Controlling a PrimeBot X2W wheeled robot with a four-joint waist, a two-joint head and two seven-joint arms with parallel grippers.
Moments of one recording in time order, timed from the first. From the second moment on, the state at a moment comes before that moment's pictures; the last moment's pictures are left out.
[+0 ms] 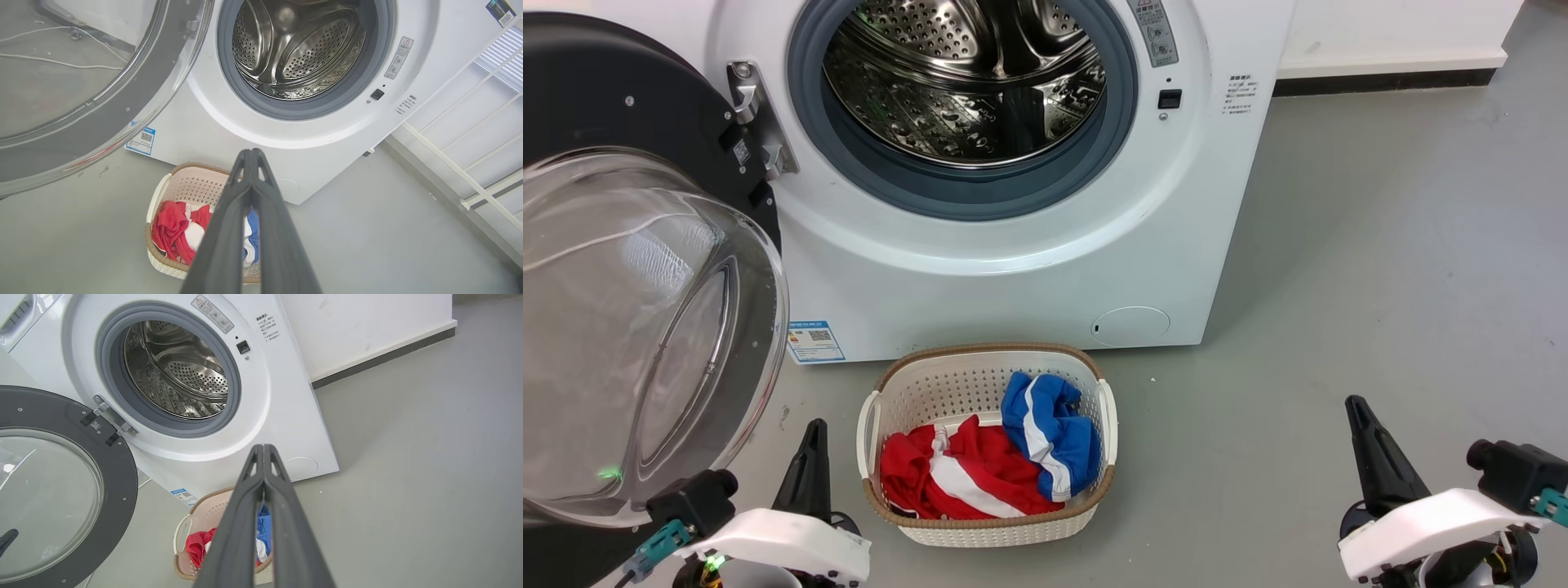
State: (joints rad) left arm -0.02 0.14 -0.06 0.20 -0.63 -0.02 -0.13; right arm 0.00 -0.06 -0.01 0.11 0.47 0.13 -0.03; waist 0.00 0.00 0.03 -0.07
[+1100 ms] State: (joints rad) left arm -0.05 0.10 0.01 0.22 -1.04 -0.06 -0.03; right arm -0.04 -0.06 -0.04 0.17 0.96 0.13 0.02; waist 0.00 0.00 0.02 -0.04
